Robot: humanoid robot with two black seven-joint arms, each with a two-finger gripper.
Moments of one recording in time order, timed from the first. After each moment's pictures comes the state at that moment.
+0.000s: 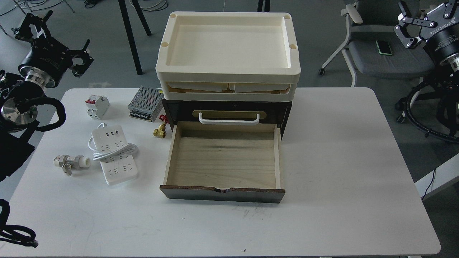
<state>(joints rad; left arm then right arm) -0.83 0.48 -0.76 -0.49 -0.23 -0.49 -0.15 0.83 -0.65 0.77 0.81 0.02 0.49 0.42</state>
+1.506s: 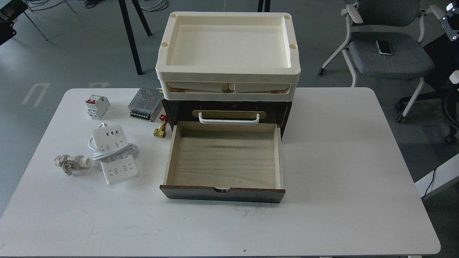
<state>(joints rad) -0.46 1.12 -1.17 -1.30 0.83 -0.49 -0.48 0.77 -0.79 0.84 0.84 0.06 0.49 0.43</state>
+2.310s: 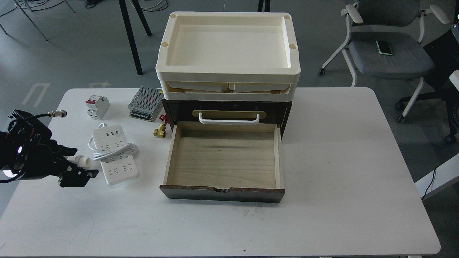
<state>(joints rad) -0.50 1.06 -0.64 -1.33 2.18 -0.47 -0.49 0.72 -0.81 0.84 0.83 0.05 0.49 0.45</state>
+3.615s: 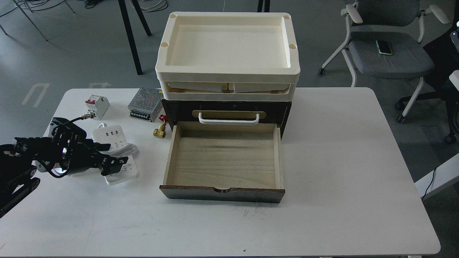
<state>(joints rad) -0.57 0.70 -0.56 -0.88 2.18 -0.21 -0.49 0.70 -0.81 0.84 0.83 0.05 0.49 0.46</state>
